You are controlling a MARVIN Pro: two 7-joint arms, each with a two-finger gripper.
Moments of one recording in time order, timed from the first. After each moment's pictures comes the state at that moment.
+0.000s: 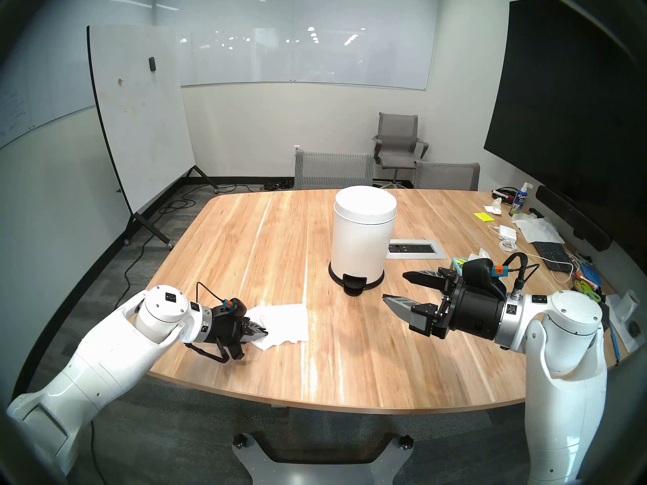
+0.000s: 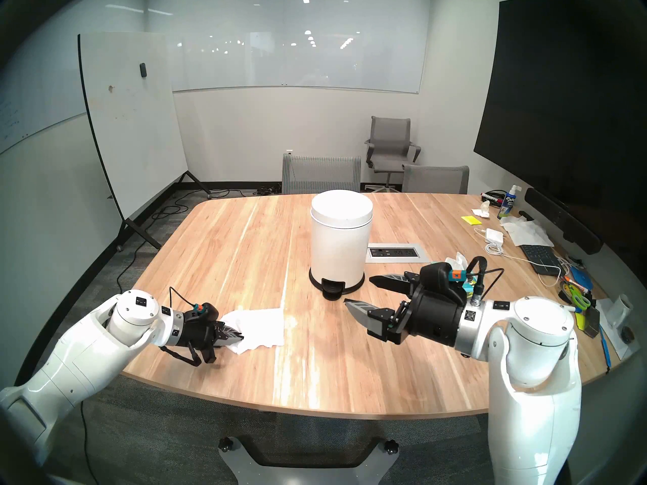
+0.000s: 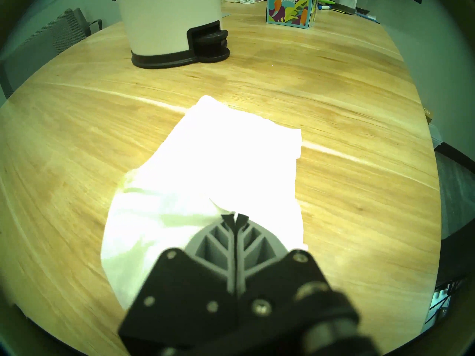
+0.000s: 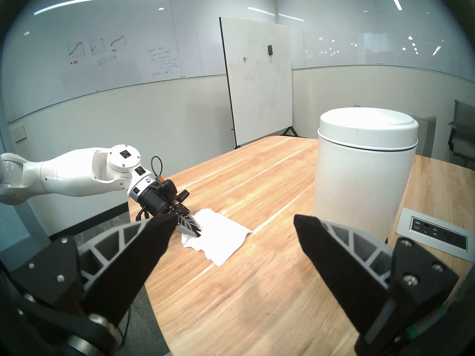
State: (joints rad) left arm 1.40 -0.79 -1.16 -1.54 -0.22 0.32 -0.86; right arm -1.80 -1.36 1.89 -2.28 0.13 0.71 1.11
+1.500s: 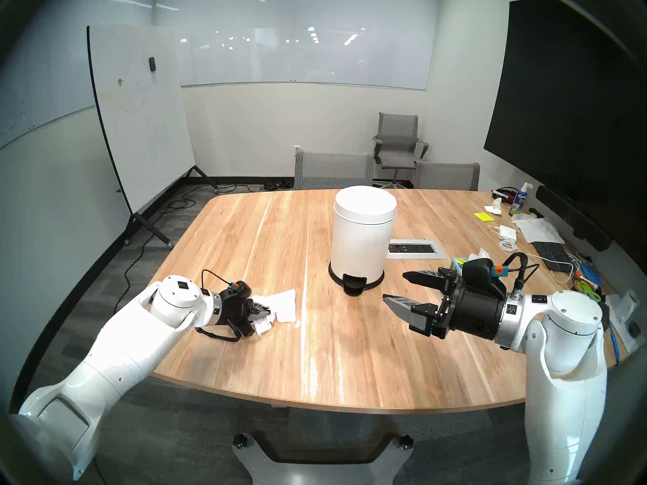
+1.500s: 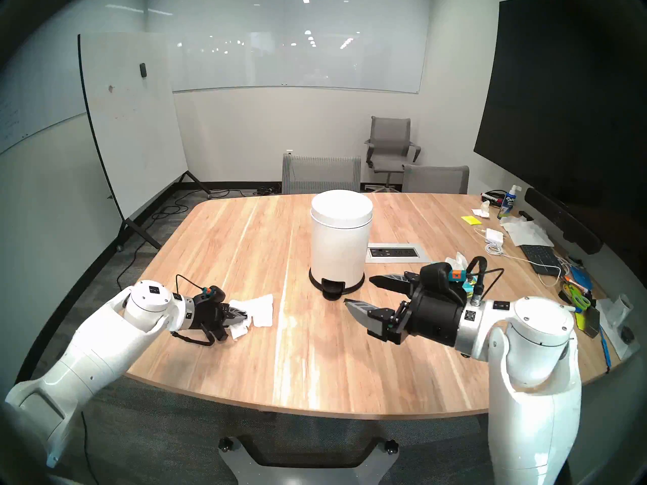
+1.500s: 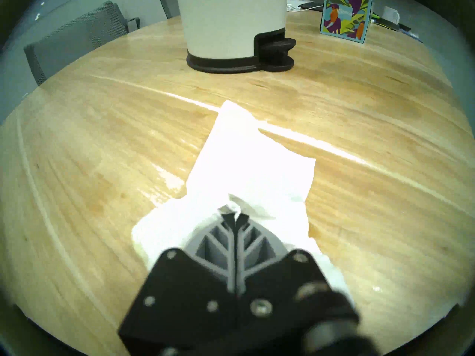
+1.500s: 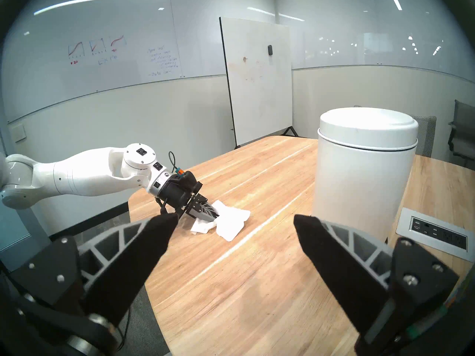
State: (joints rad) left arm 1.28 -0.87 -1.15 -1.35 -0.20 0.30 -0.80; right arm -1.80 -1.36 1.89 -2.28 0.13 0.71 1.11
